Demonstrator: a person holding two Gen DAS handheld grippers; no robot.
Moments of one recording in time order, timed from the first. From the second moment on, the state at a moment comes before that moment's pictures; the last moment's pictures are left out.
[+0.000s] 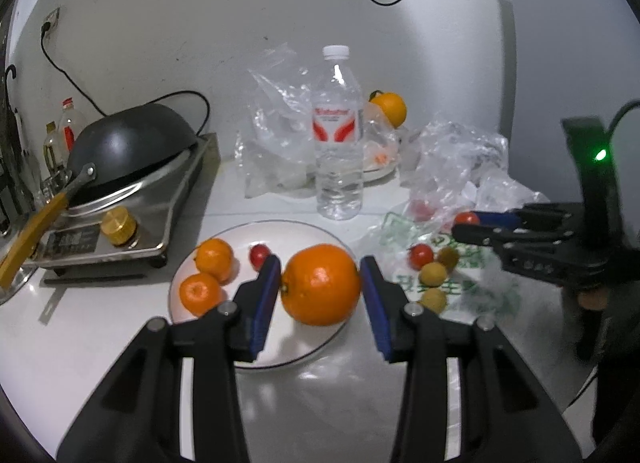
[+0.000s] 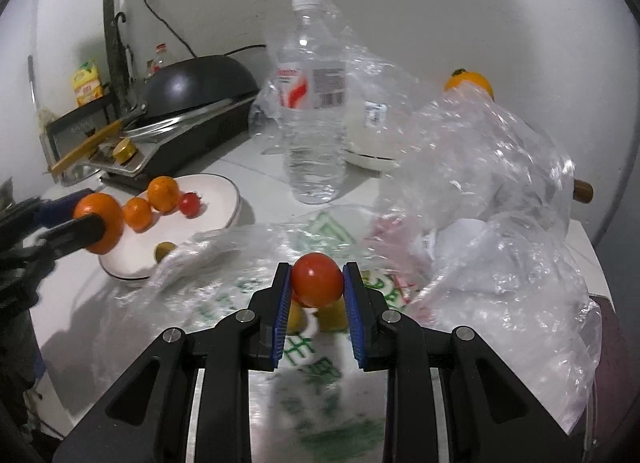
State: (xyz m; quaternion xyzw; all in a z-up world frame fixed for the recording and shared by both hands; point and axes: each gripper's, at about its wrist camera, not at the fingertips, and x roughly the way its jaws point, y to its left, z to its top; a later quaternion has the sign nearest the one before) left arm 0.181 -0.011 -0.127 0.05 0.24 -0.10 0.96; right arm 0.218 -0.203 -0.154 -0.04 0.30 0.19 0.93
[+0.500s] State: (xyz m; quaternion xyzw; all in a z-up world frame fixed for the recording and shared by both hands) left arm 0.224 0.027 -0.140 0.04 0.26 -0.10 0.96; right arm 0.231 -0.122 -0.111 -0.08 0.28 0.24 0.93
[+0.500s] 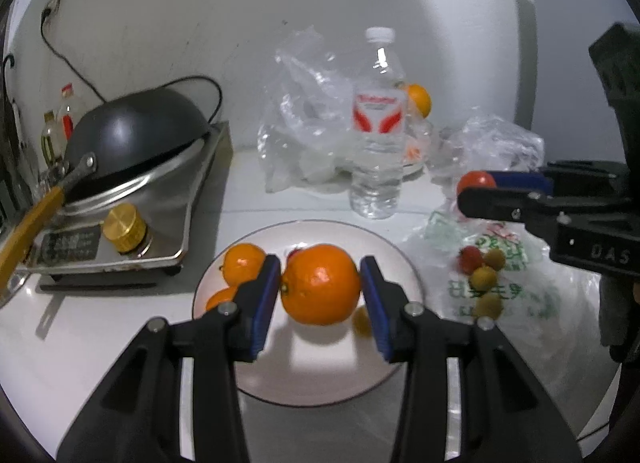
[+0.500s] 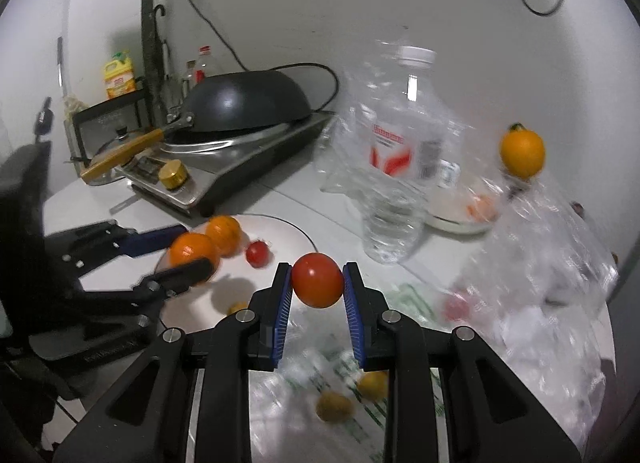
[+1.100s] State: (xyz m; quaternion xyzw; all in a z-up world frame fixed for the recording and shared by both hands) left arm 0.256 0.038 -0.157 0.02 0.30 -0.11 0.95; right arm 0.290 -0.067 -0.149 -0.07 0.34 0.26 0.90
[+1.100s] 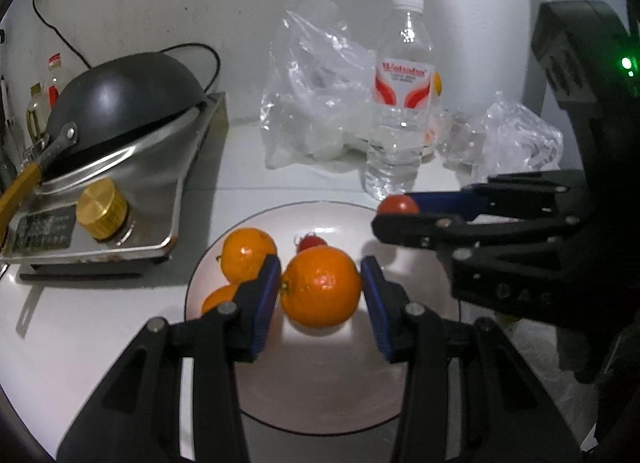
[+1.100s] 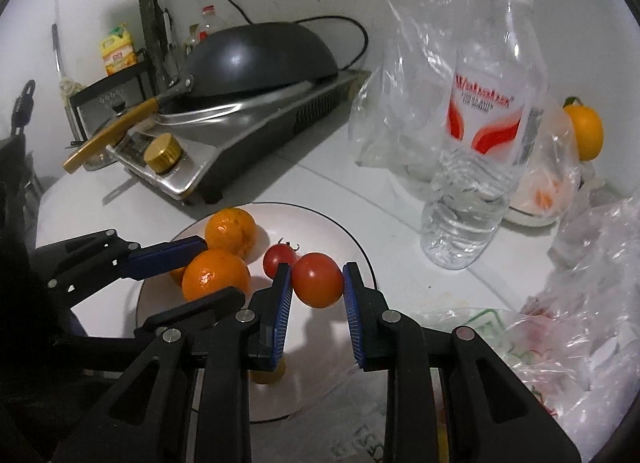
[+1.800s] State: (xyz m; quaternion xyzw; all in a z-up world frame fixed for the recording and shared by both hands) left arm 0.231 0.026 -0.143 0.04 0.28 -0.10 0.96; right arm 0.273 -0.090 -0.133 -0.05 0.34 0.26 0.90
